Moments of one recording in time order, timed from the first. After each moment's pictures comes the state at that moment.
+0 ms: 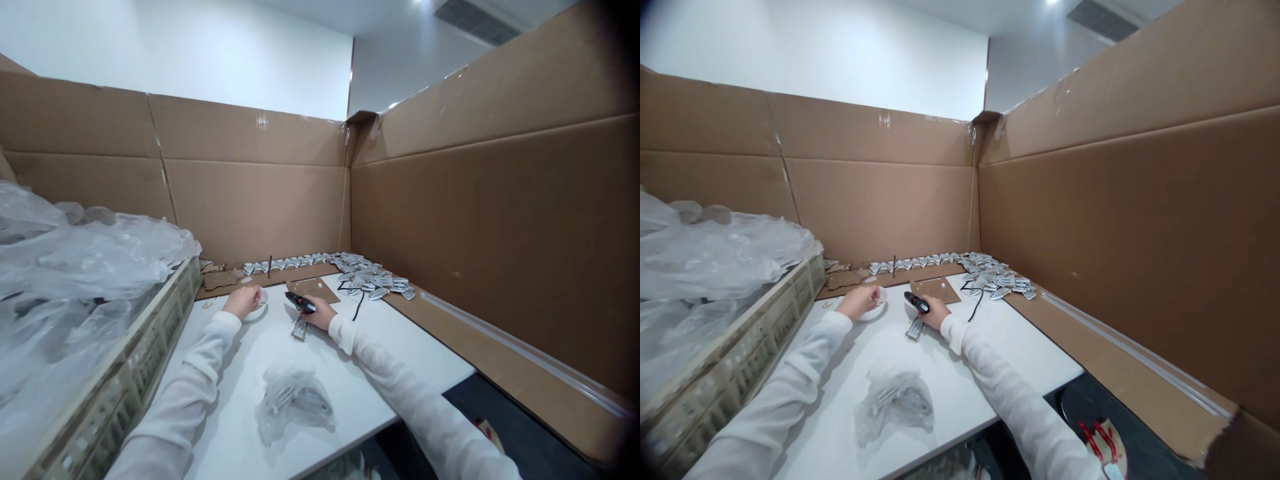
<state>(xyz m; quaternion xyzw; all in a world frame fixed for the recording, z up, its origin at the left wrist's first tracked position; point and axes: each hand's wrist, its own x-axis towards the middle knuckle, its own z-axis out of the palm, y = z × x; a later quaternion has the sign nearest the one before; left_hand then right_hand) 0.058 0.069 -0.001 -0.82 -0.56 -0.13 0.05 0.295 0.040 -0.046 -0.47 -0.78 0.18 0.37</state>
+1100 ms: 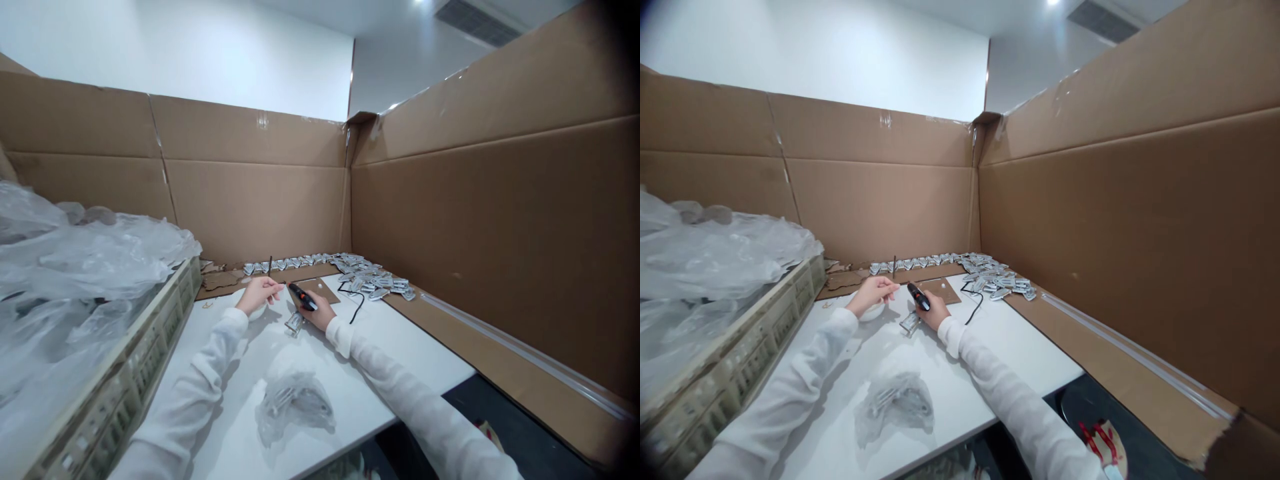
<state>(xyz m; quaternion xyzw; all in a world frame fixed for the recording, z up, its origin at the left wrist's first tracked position) 0.099 0.056 0.017 -0.72 -0.44 -0.39 -0.36 0.291 0.043 -0.053 -0.45 -0.75 0.14 0.47</state>
